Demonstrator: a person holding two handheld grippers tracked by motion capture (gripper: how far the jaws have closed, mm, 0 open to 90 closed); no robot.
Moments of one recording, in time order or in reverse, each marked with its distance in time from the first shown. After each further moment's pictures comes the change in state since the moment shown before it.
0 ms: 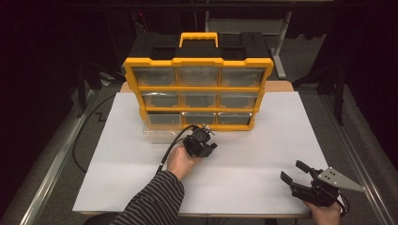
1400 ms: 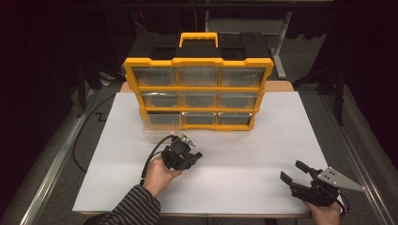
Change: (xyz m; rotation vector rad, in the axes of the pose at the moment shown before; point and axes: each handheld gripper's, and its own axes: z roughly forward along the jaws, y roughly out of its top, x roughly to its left) left arm 0.000 -0.059 -0.054 -0.029 -0.001 0.024; right arm 0.000 0.000 0.000 0.006 0.003 0.003
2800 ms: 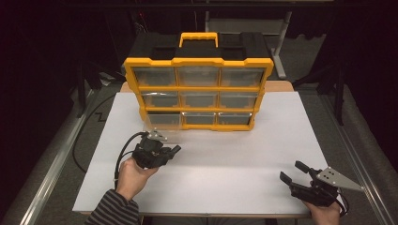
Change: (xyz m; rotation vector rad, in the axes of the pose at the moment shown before) left arm 0.027 -0.033 -0.064 -0.115 0.054 -0.086; right arm 0.000 0.000 0.001 0.006 -0.004 -0.005
